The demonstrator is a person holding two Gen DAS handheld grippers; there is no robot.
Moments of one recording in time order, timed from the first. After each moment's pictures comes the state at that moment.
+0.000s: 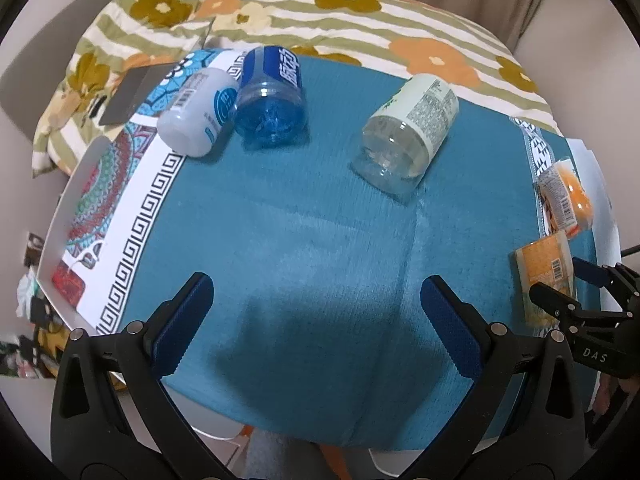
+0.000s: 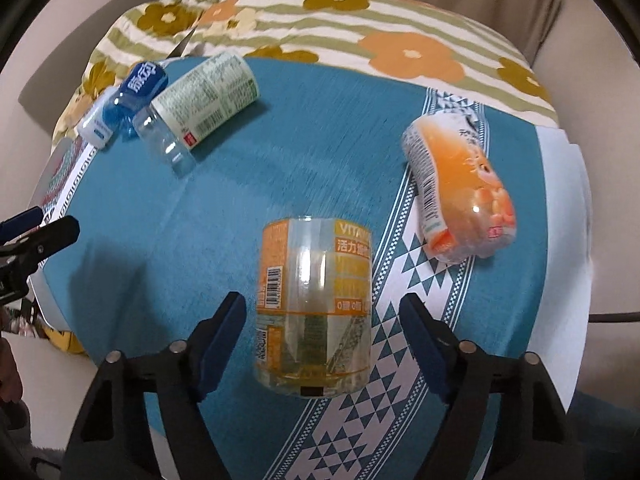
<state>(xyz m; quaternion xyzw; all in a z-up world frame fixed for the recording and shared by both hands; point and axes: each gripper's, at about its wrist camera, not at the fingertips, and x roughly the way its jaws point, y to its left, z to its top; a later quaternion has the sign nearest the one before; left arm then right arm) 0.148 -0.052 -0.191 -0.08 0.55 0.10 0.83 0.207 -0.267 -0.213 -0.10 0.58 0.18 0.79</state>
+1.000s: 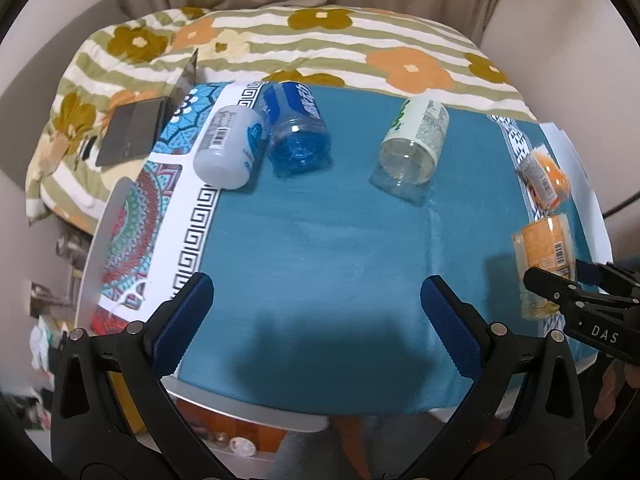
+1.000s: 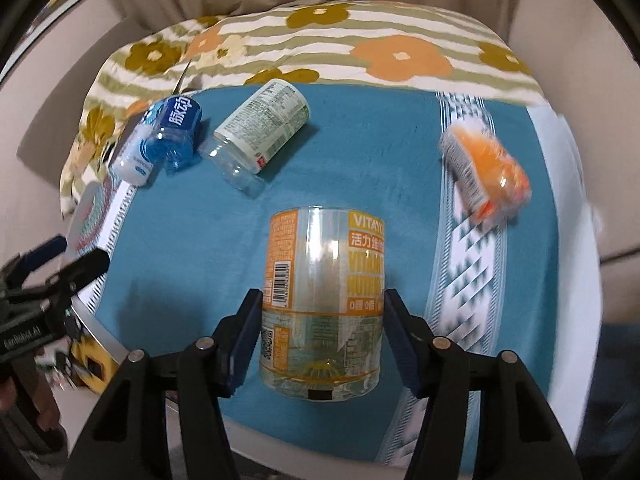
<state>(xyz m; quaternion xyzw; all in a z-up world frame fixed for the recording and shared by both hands) 0.122 -0.003 -0.153 -0.03 0.53 0.04 0.85 0.163 -0.215 -0.177 0.01 0.58 0.13 0.80</state>
